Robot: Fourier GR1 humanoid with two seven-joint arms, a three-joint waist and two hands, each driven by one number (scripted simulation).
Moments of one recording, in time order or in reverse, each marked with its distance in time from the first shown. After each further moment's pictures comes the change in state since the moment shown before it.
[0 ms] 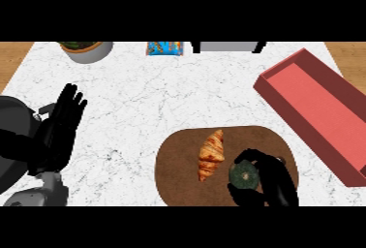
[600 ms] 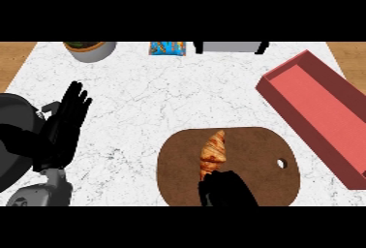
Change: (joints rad) left arm -0.024 -0.007 -0.008 0.016 -0.002 -0.008 0.012; right arm -0.097 -0.089 0.390 -0.013 0.274 0.143 -0.166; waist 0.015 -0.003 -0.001
